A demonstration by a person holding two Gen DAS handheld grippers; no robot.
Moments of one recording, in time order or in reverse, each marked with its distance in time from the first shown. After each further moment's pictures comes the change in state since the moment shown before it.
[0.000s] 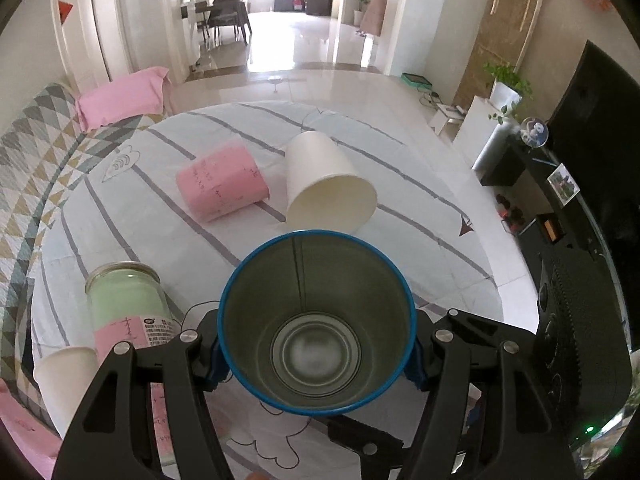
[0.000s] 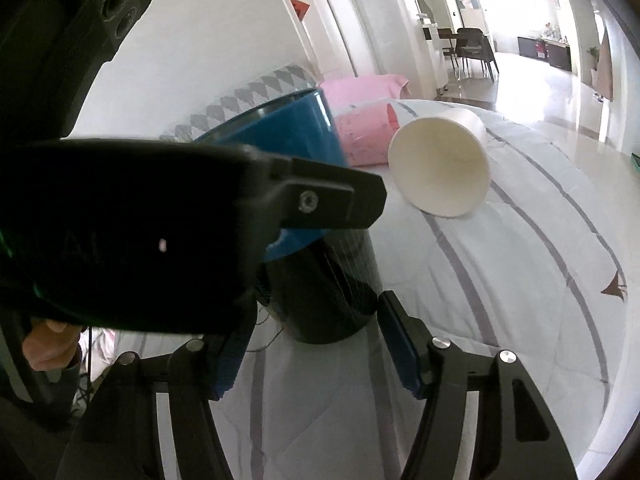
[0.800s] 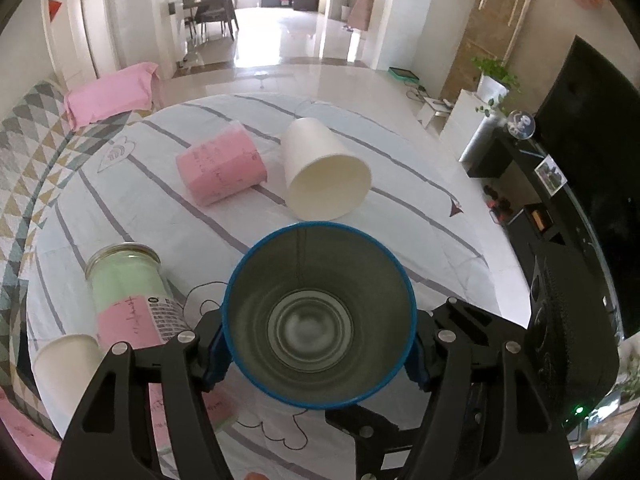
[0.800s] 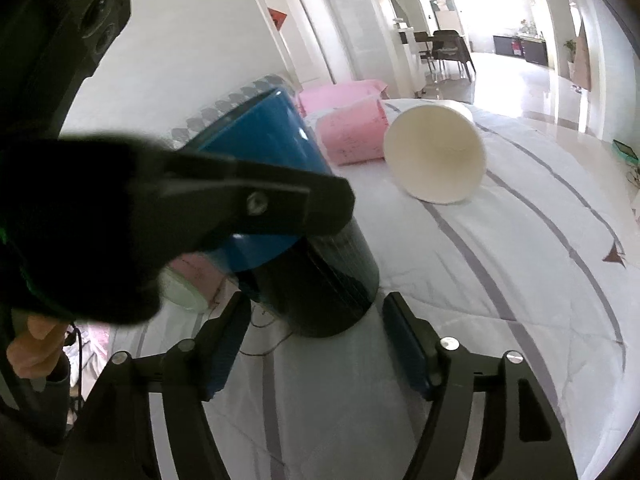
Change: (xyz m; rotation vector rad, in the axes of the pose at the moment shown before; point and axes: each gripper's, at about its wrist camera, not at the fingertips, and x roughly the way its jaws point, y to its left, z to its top) left arm -0.013 0.002 -0.014 0.022 0.018 -0.046; right arm -0.003 0.010 -0.010 0.054 -0.044 -0.072
